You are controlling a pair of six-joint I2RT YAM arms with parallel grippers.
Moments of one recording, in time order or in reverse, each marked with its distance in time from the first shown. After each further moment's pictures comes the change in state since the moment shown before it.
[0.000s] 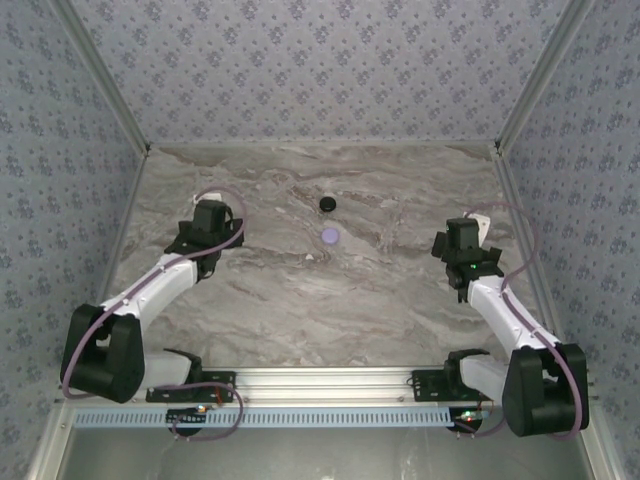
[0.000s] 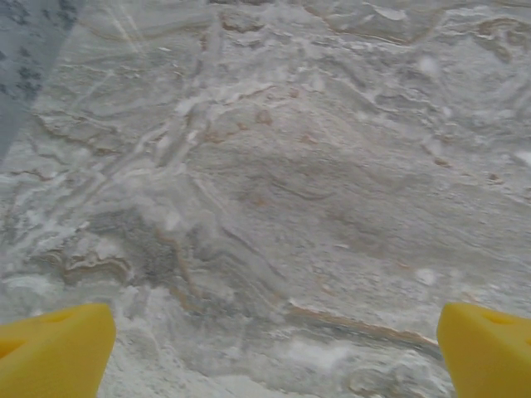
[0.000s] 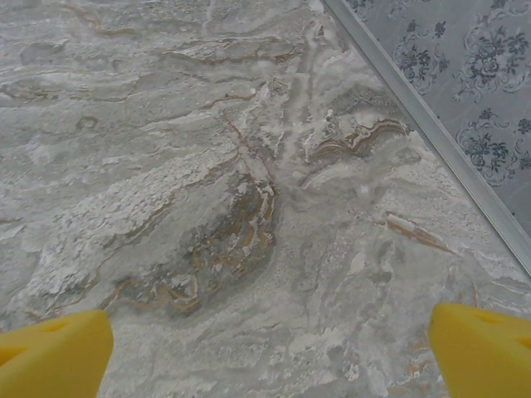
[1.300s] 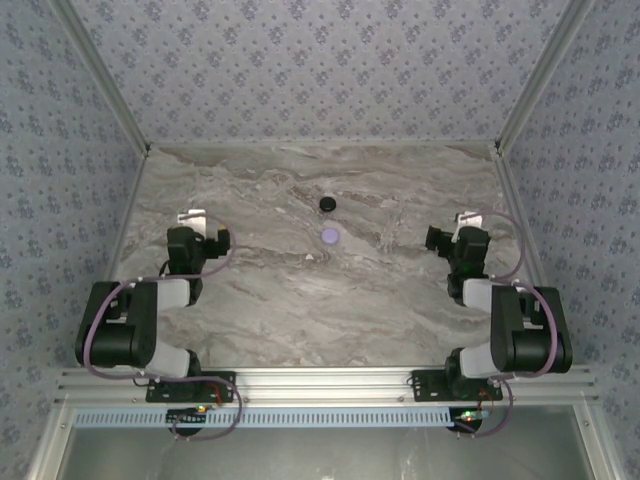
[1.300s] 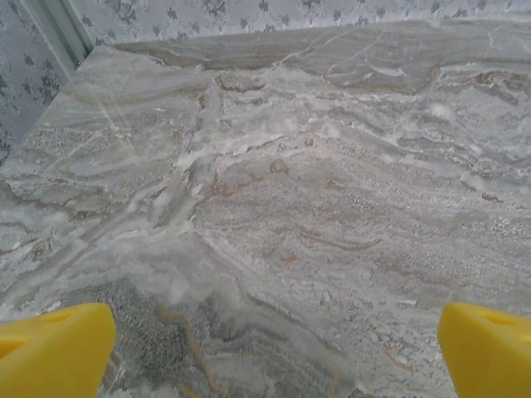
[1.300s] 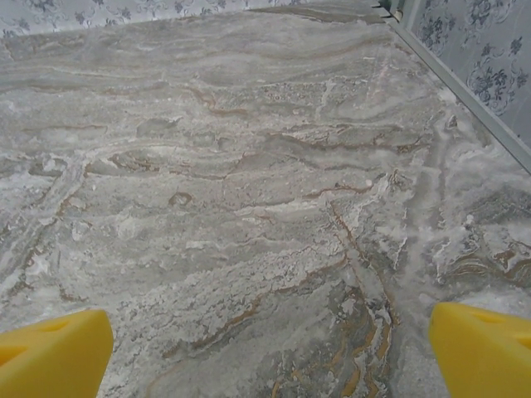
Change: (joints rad) left arm 0.260 0.168 -0.351 0.846 0.342 0.222; right arm -0.138 0.317 -0.201 0.845 -0.343 -0.207
